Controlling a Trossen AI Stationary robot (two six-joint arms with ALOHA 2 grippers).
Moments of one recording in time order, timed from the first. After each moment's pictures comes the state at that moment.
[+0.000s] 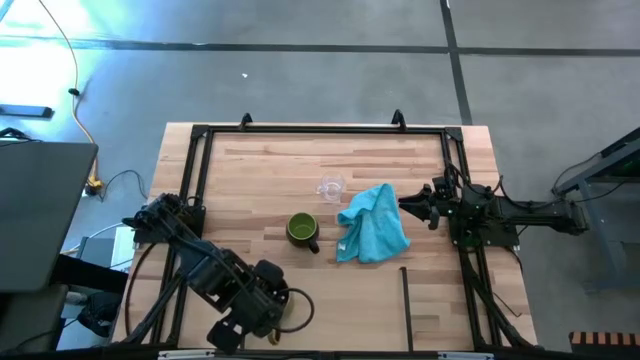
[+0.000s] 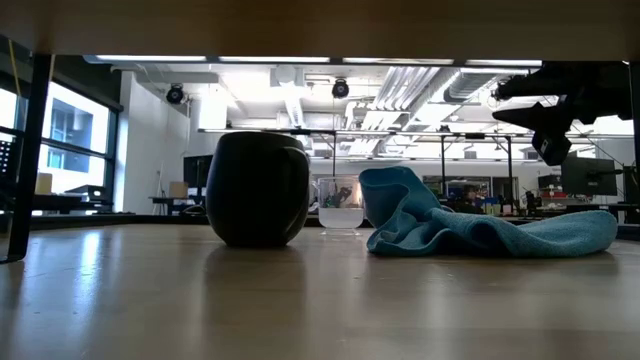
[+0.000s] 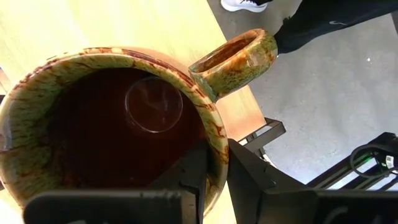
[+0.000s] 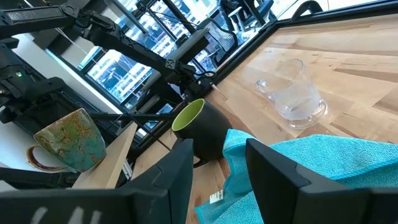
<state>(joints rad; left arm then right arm) -0.57 1.96 2.25 -1.57 0.12 -0.21 -0.06 0.09 0.01 0.01 0.04 0.71</state>
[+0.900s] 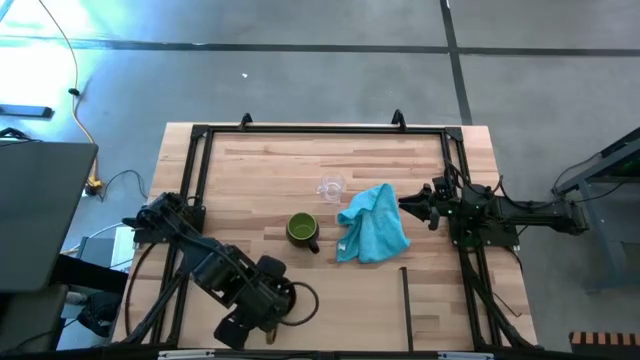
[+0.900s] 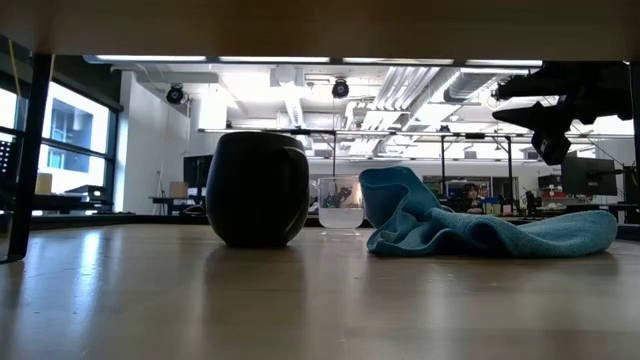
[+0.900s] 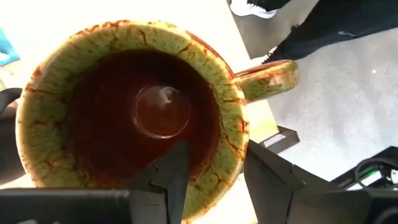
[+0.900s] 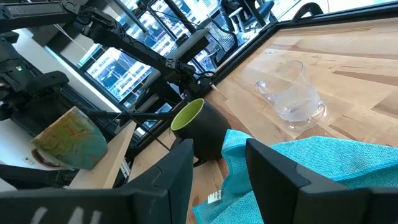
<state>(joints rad) -0.54 1.97 2.25 -1.57 0.10 -0.24 -0.06 0.09 0.01 0.01 0.04 0.69</state>
